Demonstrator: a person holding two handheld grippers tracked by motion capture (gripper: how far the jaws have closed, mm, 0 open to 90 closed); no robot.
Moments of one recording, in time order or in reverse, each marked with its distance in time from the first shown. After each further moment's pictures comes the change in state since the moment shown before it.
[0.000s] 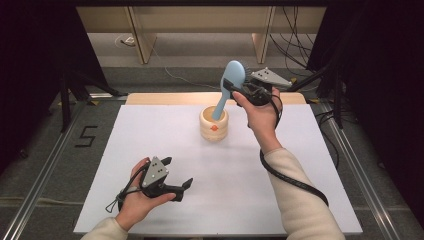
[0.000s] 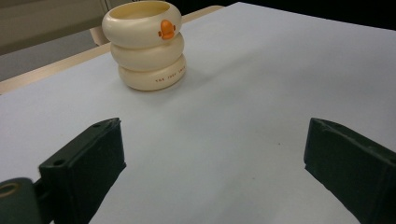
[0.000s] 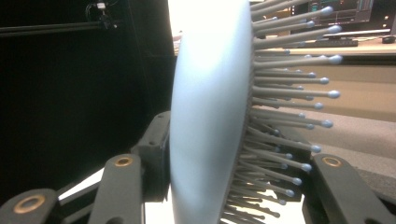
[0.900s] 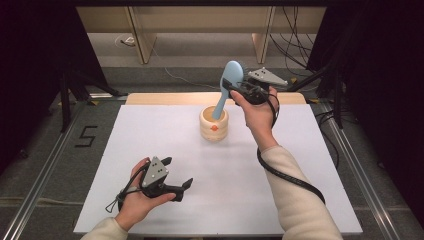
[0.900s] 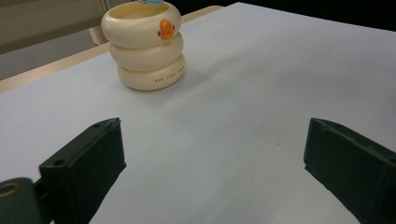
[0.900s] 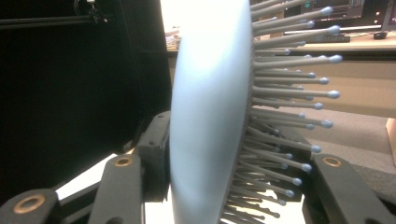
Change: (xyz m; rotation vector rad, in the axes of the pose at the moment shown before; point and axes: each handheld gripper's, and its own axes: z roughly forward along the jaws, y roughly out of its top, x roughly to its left) left arm 0.000 0.000 0.000 0.000 -0.003 -0.002; right arm -0.003 -0.005 0.011 0.016 -0.030 0.001
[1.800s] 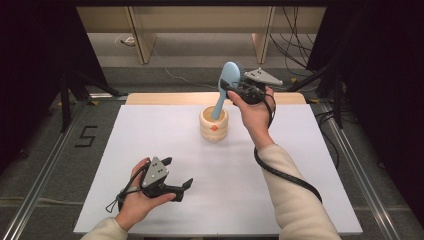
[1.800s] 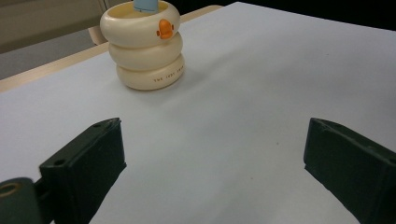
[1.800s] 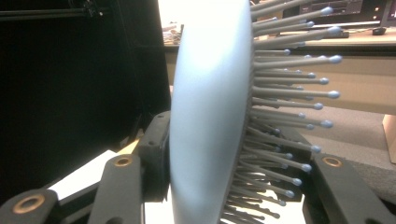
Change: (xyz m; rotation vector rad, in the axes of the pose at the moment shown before) left arm 0.000 0.000 0.000 0.002 -0.004 -0.003; right arm 0.000 -0.005 0.011 0.016 -0.012 -0.010
